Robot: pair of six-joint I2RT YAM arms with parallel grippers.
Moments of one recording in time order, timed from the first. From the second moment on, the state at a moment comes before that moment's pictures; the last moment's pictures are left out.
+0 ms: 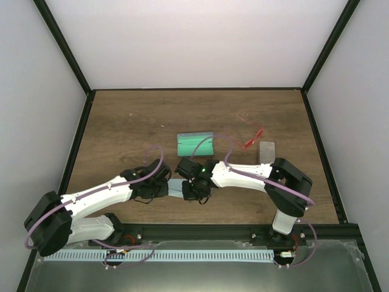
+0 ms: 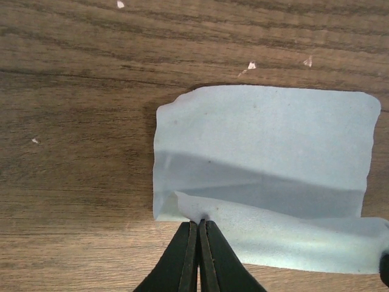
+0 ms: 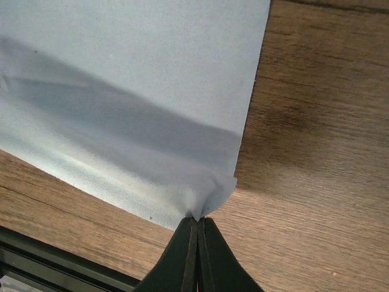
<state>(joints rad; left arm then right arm) -0.83 1.18 0.62 -0.65 -0.08 -0.90 1.09 1.73 1.10 -0.67 -0.14 0.96</state>
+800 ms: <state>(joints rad) -0.83 1.05 0.49 -0.65 0.00 -0.95 1.10 1.73 1.11 -0.65 -0.13 0.96</state>
